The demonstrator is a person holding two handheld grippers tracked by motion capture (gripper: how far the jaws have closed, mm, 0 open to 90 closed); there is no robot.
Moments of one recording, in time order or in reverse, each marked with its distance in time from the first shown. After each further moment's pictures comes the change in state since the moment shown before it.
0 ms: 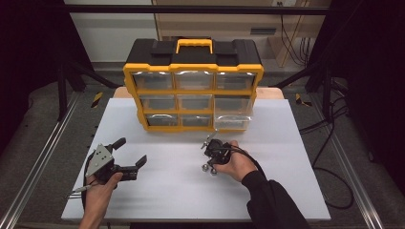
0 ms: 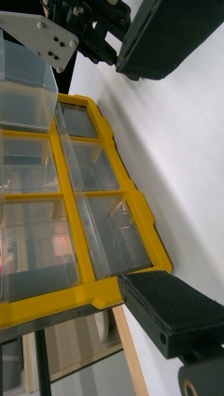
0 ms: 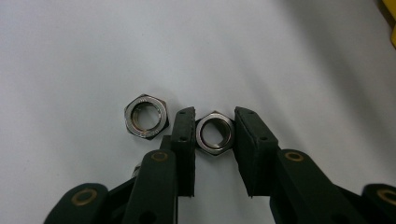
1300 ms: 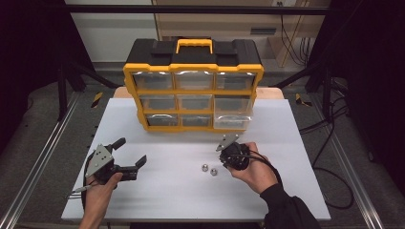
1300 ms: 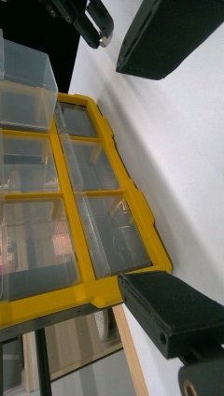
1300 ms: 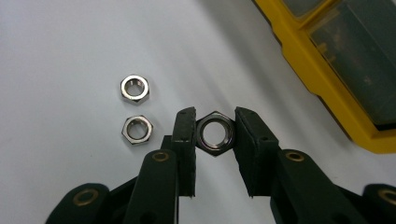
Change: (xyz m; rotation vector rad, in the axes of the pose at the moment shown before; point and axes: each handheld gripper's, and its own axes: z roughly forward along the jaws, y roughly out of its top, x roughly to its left) left arm 0.000 0.000 -0.001 0.003 0.001 0.002; right arm 0.007 -0.035 -0.061 -0.177 -0.168 -0.031
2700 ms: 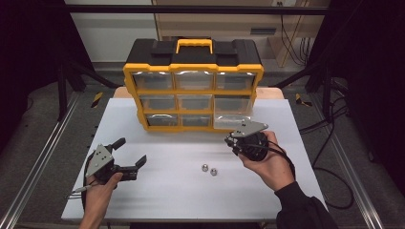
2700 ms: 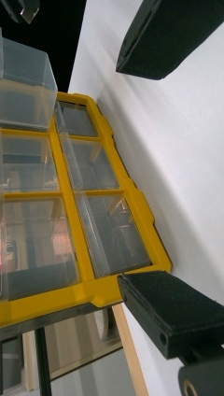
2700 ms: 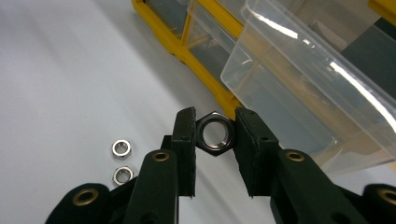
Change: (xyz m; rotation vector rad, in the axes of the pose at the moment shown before) left arm 0.000 0.000 0.000 -0.001 0.003 0.001; right arm -0.025 0.011 -0.072 -0.255 -0.073 0.053
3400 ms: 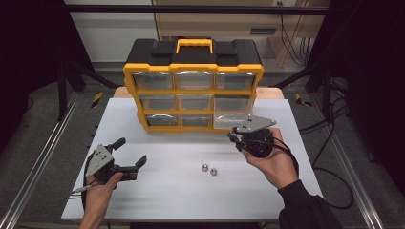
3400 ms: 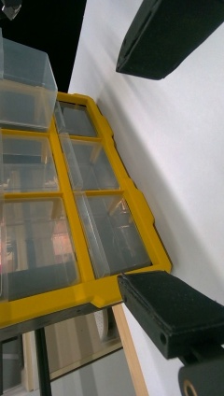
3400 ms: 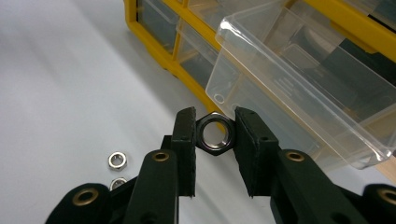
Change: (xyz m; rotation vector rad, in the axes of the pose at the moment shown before) left arm 0.000 0.000 0.000 0.000 0.000 -0.001; right arm -0.009 0.005 -0.011 -0.044 -0.012 0.034
